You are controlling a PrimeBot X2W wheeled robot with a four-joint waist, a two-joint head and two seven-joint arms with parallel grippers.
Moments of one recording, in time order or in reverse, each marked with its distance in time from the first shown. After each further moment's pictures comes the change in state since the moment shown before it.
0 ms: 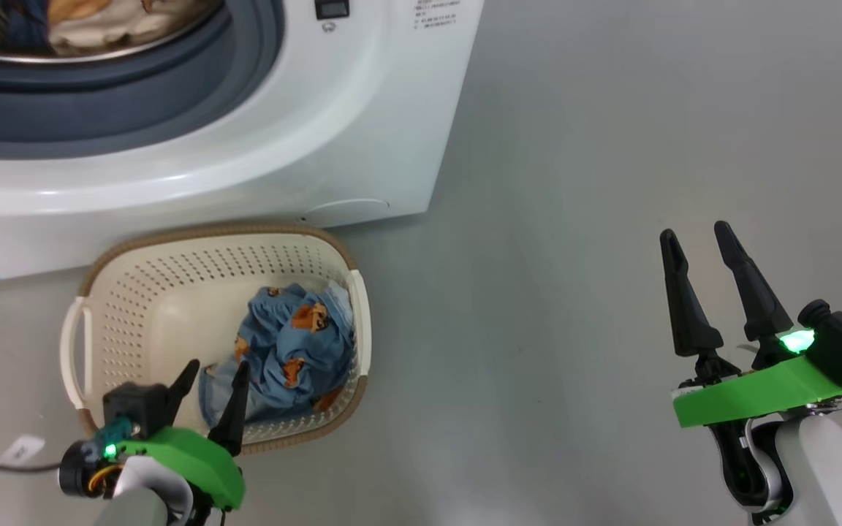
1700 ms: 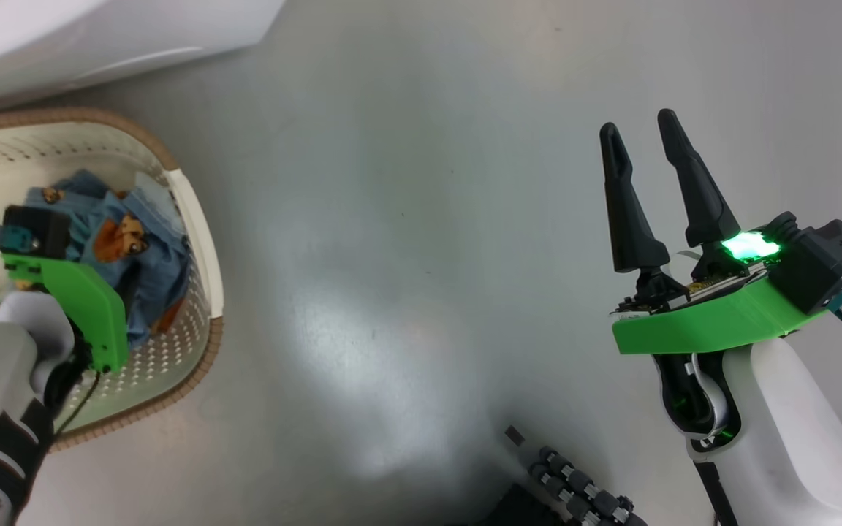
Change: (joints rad) left arm -0.555 0.269 -0.650 0.299 -0.491 0.000 0.351; right arm -0.208 0.103 0.069 -0.047 0.000 0.000 0.000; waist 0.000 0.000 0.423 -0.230
